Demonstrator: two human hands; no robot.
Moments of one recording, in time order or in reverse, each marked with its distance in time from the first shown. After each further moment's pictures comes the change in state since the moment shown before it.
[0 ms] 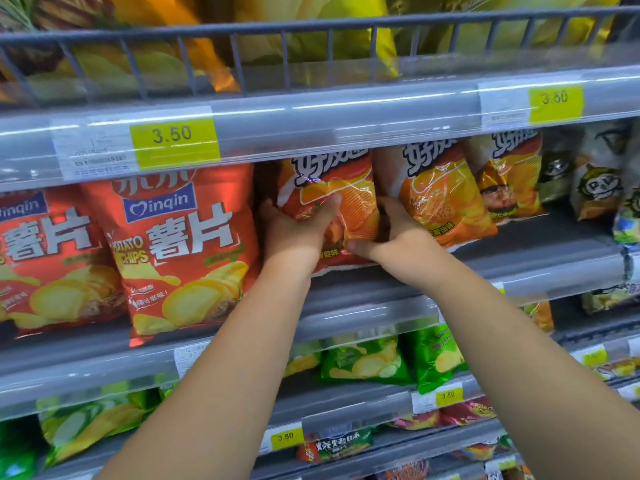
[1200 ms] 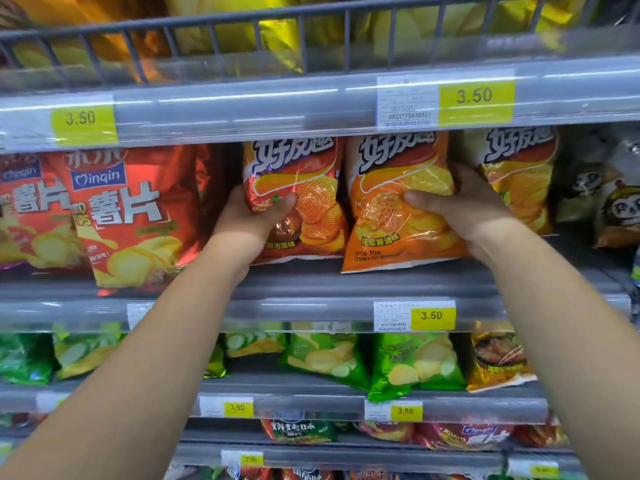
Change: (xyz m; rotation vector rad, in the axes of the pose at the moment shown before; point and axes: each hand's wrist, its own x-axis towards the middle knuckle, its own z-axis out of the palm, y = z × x) left_hand -0.012 0.001 0.012 -0.027 0.087 0.088; right_hand 0.059 0.066 -0.118 0.265 0.048 0.031
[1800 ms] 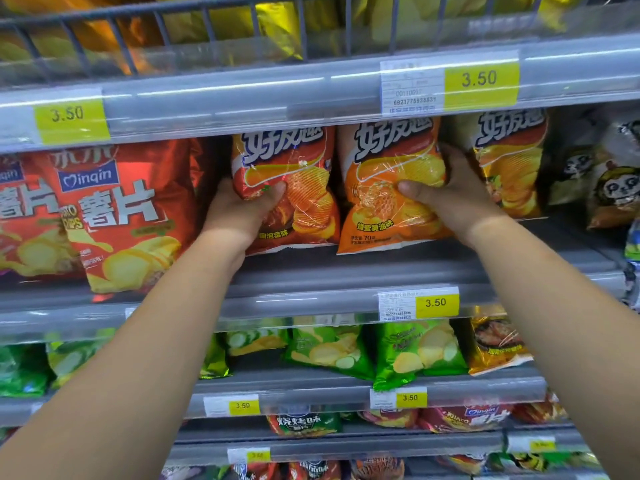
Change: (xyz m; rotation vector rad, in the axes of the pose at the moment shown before) left_hand 0.017 -0.003 -0.005 -0.032 0.022 -0.020; right_hand 0.012 0.017 0.004 -0.020 0.033 -0.120
